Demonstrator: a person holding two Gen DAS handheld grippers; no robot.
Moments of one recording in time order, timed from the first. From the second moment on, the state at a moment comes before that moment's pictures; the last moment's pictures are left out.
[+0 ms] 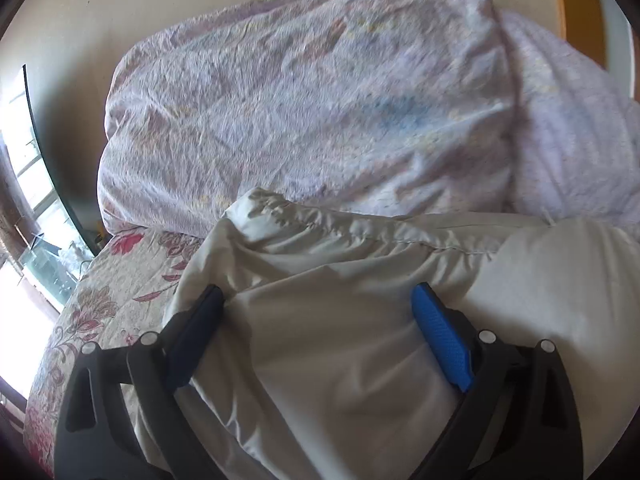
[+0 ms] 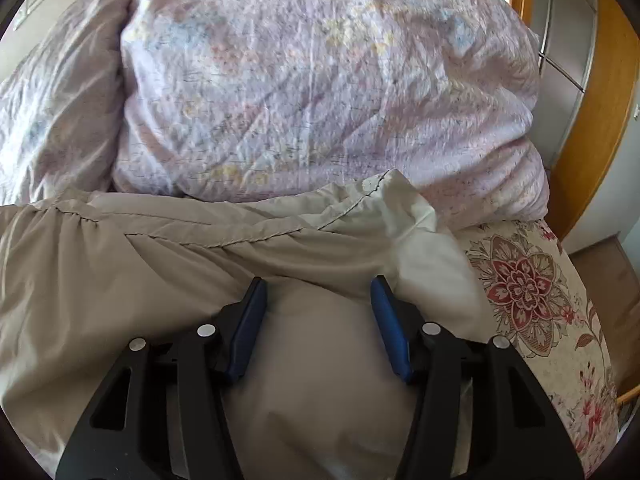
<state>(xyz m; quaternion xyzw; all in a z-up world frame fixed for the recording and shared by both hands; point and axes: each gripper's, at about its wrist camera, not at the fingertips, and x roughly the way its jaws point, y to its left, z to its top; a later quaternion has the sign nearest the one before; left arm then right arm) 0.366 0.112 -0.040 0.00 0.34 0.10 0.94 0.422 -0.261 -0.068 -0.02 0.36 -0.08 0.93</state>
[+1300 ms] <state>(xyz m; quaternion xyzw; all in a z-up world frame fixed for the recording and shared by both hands) 0.418 0.118 -0.092 -0.05 0.38 0.12 0.92 0.461 -0.263 -0.102 0.00 0.39 -0.10 0.92</state>
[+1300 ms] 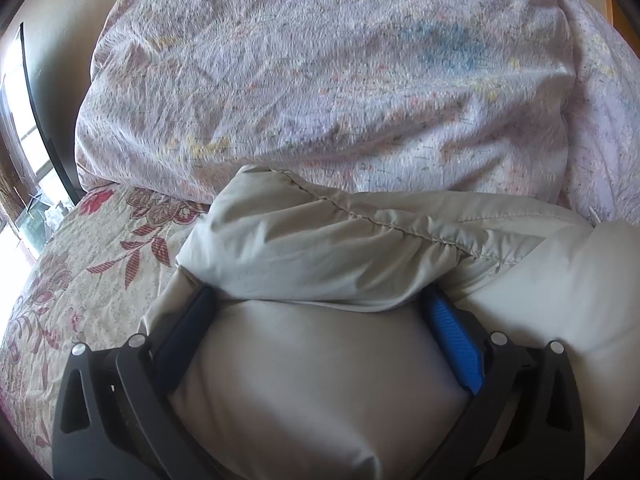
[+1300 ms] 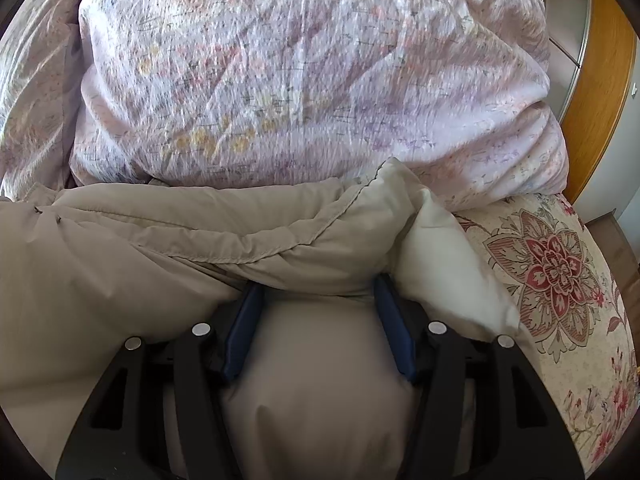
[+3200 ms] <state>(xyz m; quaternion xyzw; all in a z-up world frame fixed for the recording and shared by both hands) 0.234 0.193 -0.093 -0.36 0.42 0.02 0.84 0.247 -0.367 -0.131 0.50 0.39 -0.02 0.77</state>
